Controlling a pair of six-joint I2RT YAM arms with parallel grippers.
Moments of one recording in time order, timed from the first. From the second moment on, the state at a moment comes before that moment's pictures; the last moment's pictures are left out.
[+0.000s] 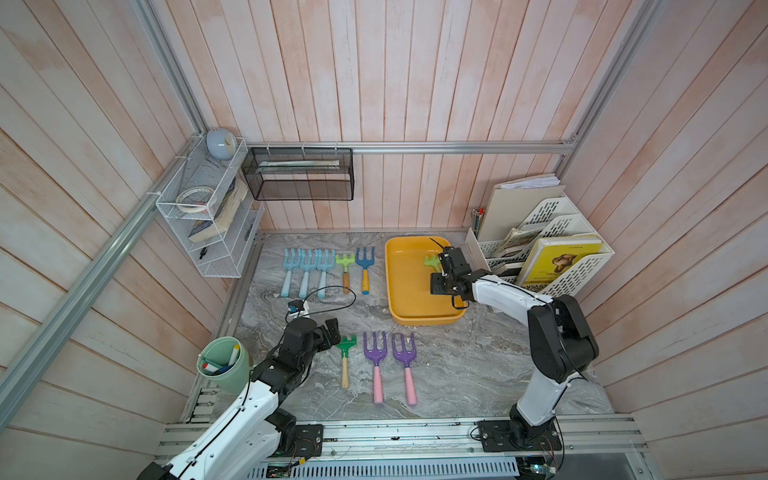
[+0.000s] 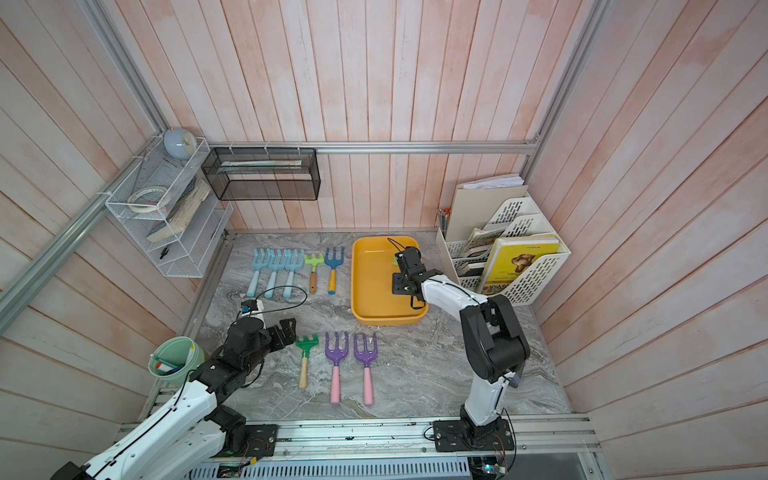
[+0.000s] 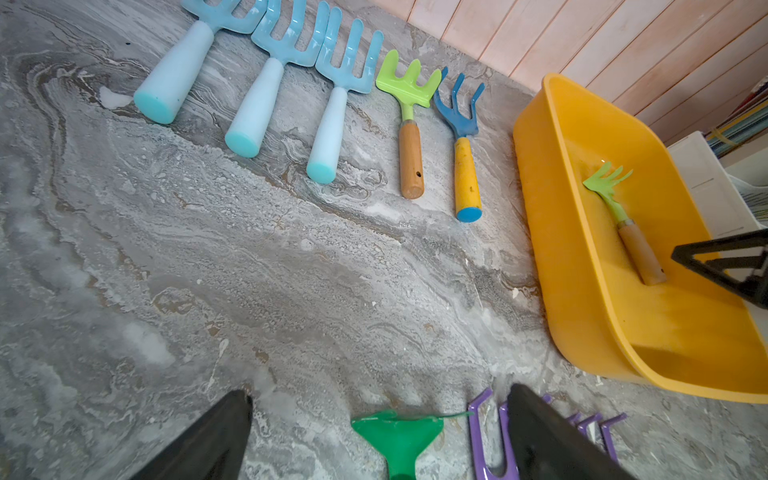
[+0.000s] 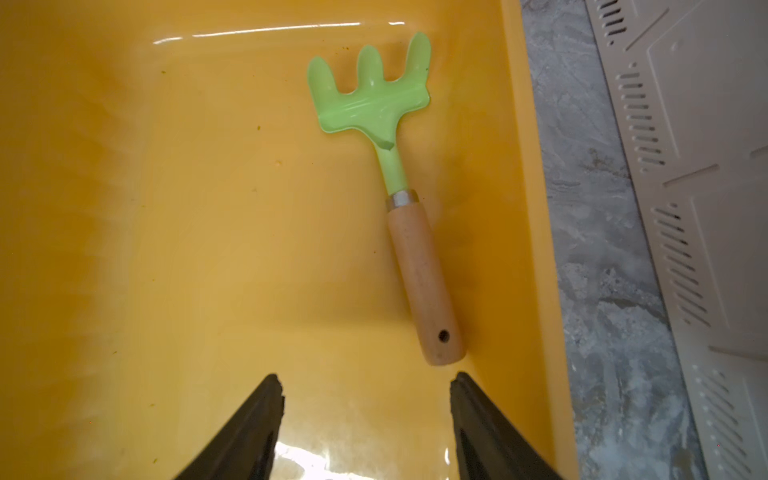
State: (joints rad) left arm -0.42 0.79 0.39 -0.22 -0.19 -0.59; right arm 0.43 1.84 1.23 -0.34 0.17 0.35
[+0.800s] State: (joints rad) left arm -0.42 0.81 0.38 -0.22 -0.19 -0.59; right arm 0.39 2.14 1.50 -0.38 0.10 0.29
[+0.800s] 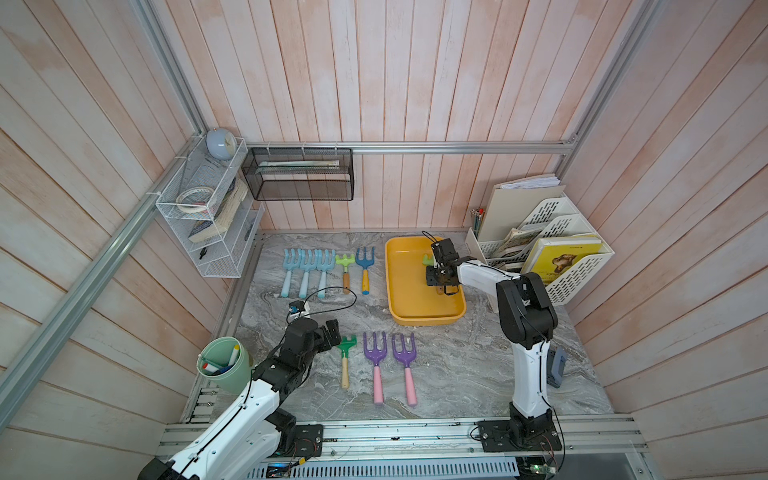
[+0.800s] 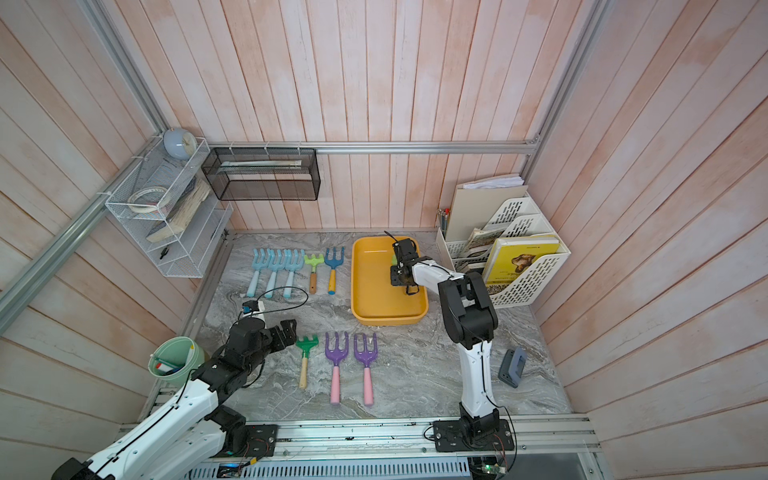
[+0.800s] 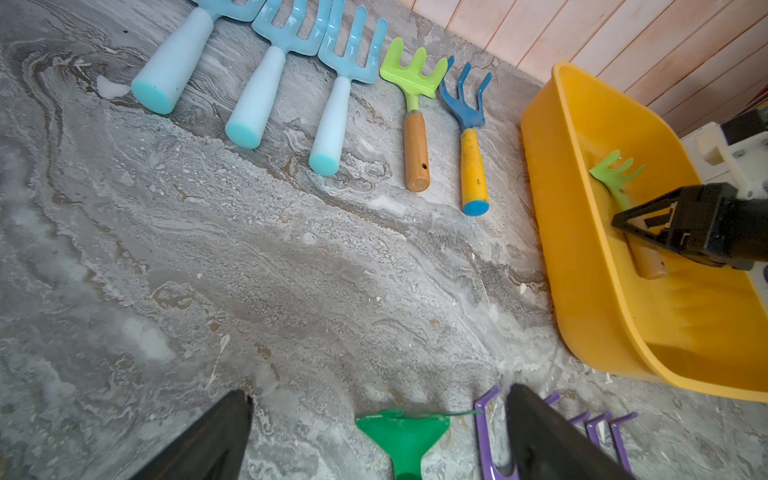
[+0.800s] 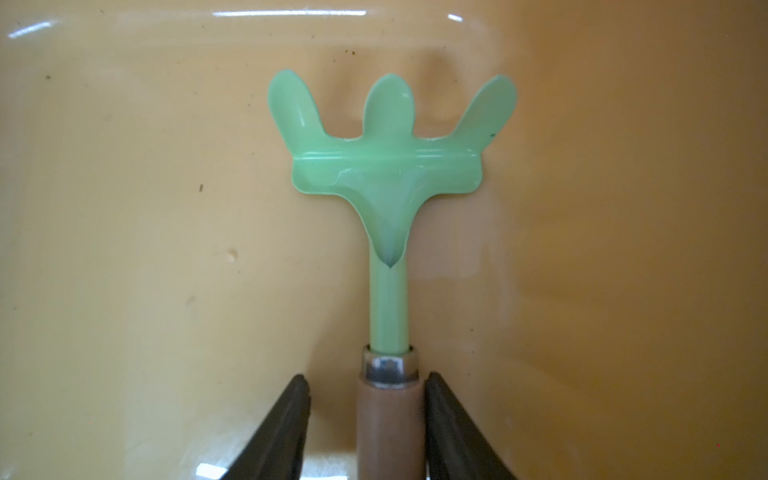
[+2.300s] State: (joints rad) left arm -0.41 0.80 0.37 -0.21 -0.19 -0.59; right arm 1.24 1.21 0.59 -0.62 0.40 1.13
